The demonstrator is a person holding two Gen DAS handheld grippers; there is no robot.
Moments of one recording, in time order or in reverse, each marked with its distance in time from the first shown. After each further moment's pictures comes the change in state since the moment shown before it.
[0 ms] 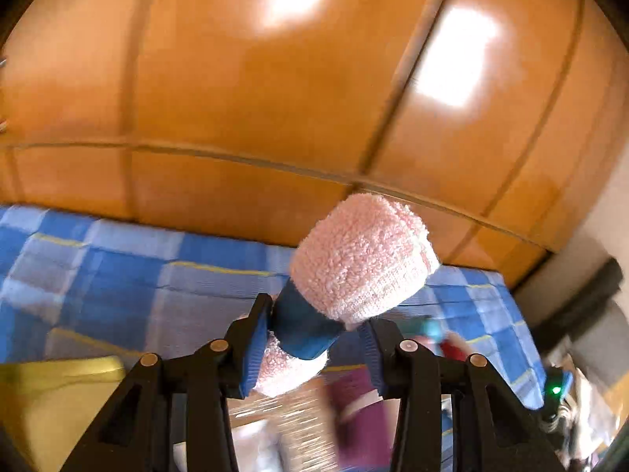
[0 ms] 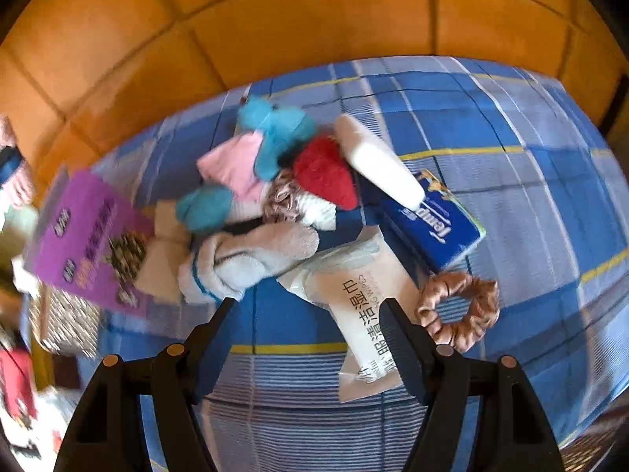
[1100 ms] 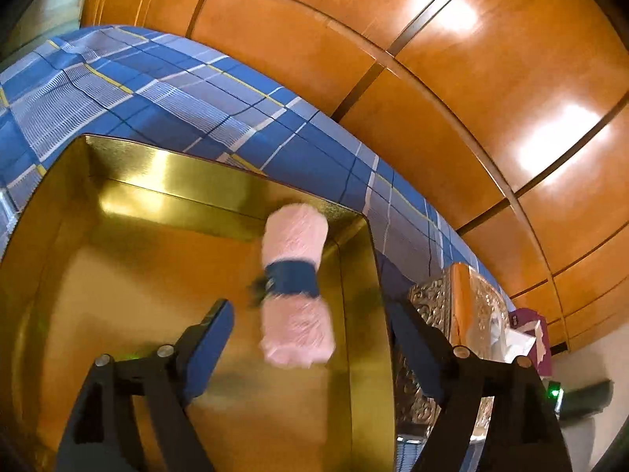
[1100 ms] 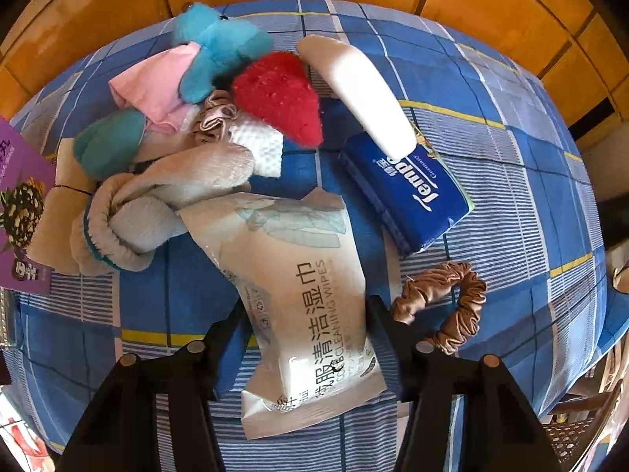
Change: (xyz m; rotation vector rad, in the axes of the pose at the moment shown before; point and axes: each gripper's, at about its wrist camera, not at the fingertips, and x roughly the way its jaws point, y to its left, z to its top) left arm -0.059 0.194 -0.139 -0.452 0.069 0.154; right arm 0.055 -0.013 0.007 -0.018 0.176 -0.281
